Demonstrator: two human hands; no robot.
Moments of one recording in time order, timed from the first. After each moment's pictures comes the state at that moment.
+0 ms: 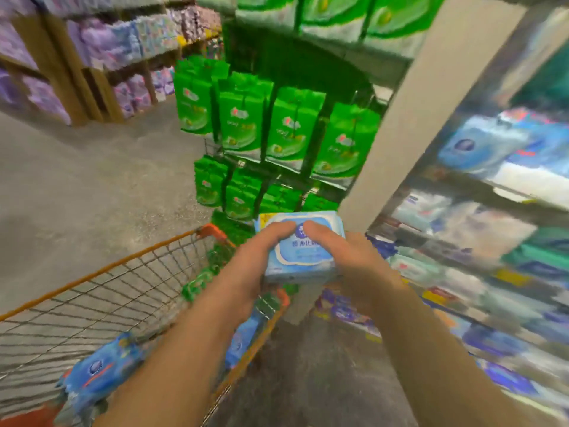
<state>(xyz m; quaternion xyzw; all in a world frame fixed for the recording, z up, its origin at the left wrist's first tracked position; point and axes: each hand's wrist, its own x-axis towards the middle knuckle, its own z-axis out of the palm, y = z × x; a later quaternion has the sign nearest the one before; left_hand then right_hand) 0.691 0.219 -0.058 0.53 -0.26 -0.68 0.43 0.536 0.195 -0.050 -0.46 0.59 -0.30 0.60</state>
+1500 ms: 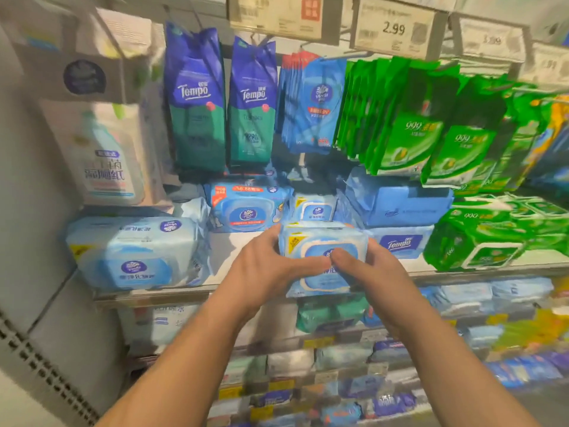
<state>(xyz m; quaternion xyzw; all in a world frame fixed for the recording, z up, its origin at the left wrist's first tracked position) 0.192 -0.005 0.029 0.37 -0.70 -0.52 0.32 0.022 0.087 0.036 -0.45 0.60 -0.55 0.37</state>
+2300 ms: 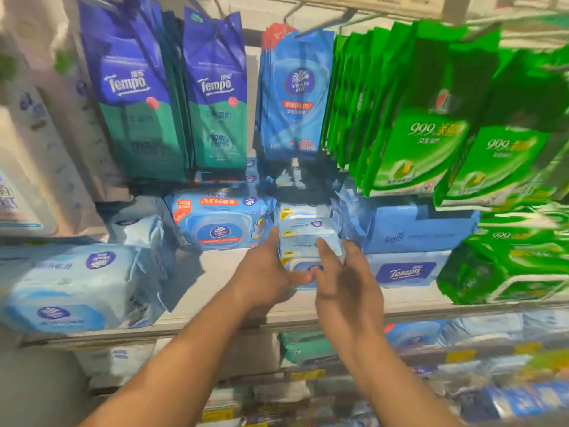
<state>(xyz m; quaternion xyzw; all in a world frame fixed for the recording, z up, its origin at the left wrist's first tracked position) 0.095 -0.104 -0.028 0.41 -0.76 -0.44 0.25 -0.031 -0.007 -0.041 -0.50 0.77 -0.40 -0.02</state>
